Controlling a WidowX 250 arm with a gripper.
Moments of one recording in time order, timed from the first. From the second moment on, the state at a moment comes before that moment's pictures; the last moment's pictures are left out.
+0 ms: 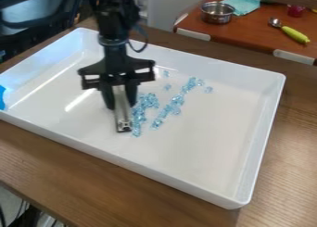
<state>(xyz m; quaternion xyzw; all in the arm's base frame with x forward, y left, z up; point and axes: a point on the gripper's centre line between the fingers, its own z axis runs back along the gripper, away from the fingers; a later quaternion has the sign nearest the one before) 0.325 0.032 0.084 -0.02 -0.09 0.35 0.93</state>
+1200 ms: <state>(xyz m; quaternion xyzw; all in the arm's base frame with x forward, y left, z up) 0.402 -0.104 0.090 -0.05 -0.11 0.32 0.94</state>
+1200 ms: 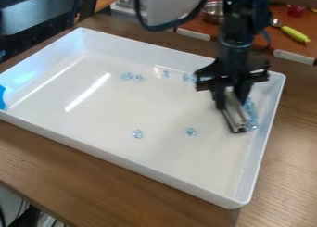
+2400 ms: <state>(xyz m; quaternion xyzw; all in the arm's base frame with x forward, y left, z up) 0.294 0.057 0.143 -0.04 -0.14 0.30 0.94</state>
